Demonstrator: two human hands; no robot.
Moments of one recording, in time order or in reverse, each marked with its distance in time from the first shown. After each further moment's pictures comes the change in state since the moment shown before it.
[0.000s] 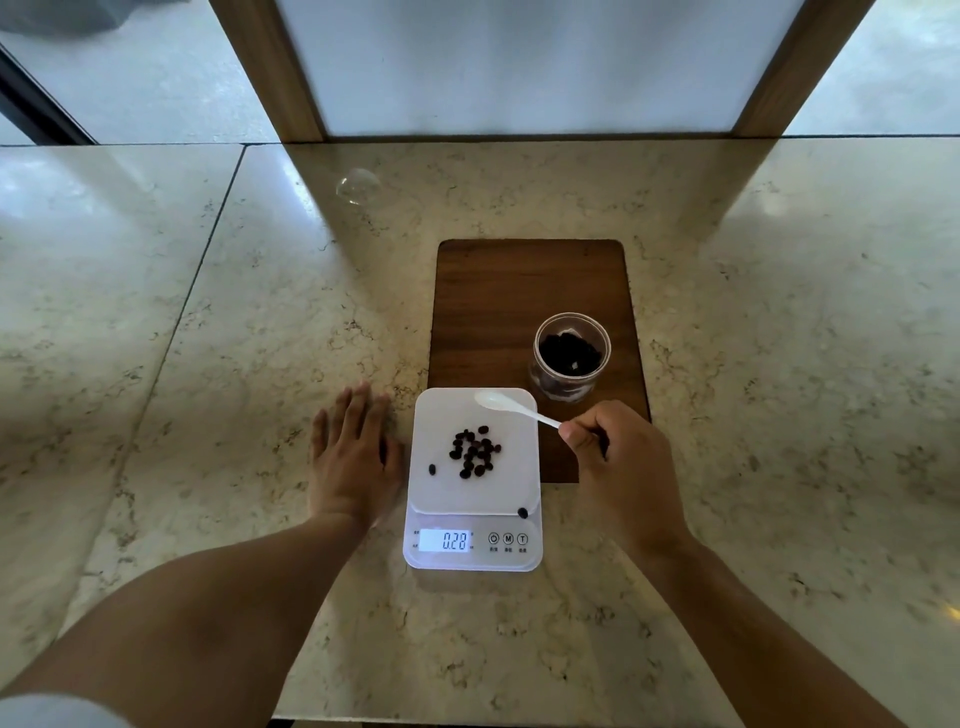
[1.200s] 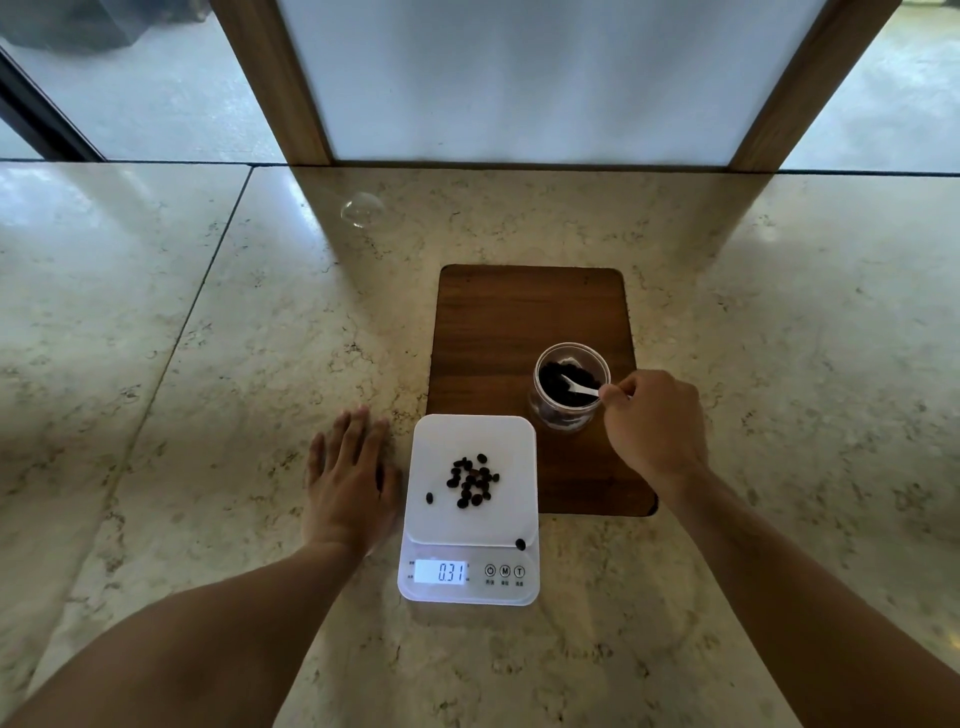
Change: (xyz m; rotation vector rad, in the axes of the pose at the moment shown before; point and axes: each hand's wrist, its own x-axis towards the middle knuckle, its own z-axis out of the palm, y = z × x) left_hand 0.000 0.009 -0.013 -0.005 -0.052 -0.009; right_hand 0.082 0.009 -0.016 -0.288 0.001 0.294
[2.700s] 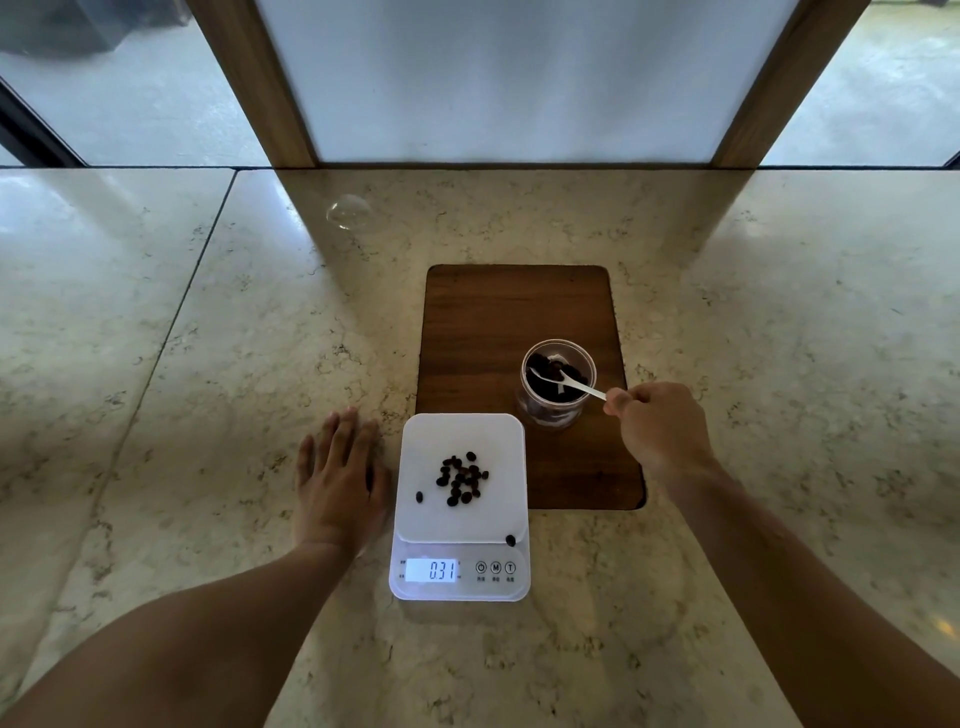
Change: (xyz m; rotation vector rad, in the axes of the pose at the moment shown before) left_hand 0.000 -0.002 0.003 0.008 0.018 0.009; right_hand -0.002 0.019 -0.011 0.281 -0.149 0.246
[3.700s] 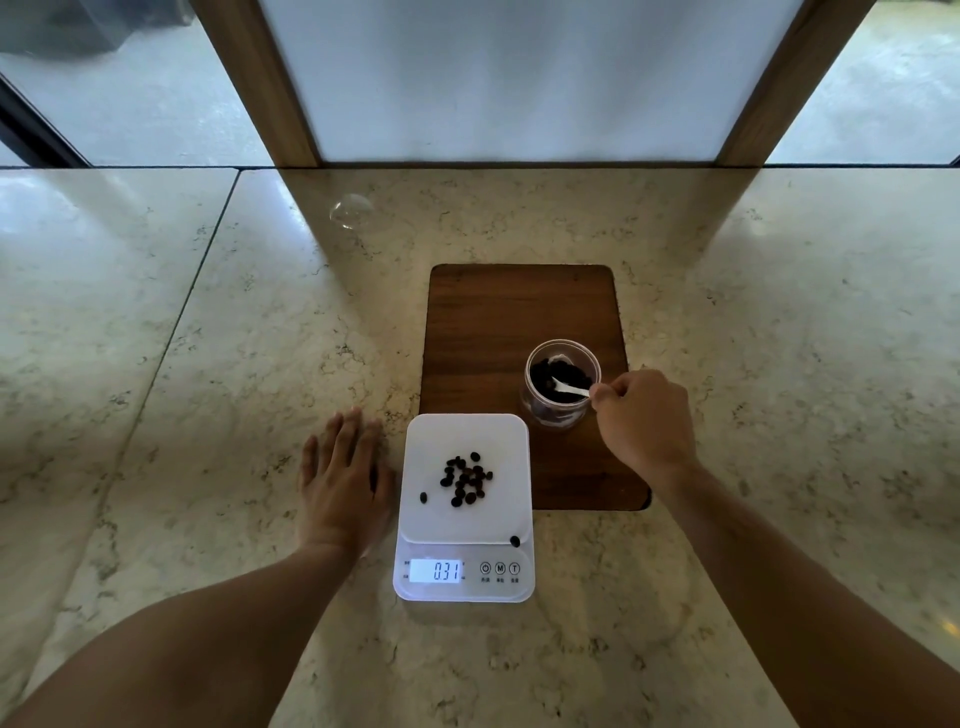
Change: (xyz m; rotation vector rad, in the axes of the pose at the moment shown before) left_hand -0.001 0.001 -0.004 -0.004 -0.010 0.006; right_hand -0.006 -0.017 0.013 -0.192 0.086 -0.200
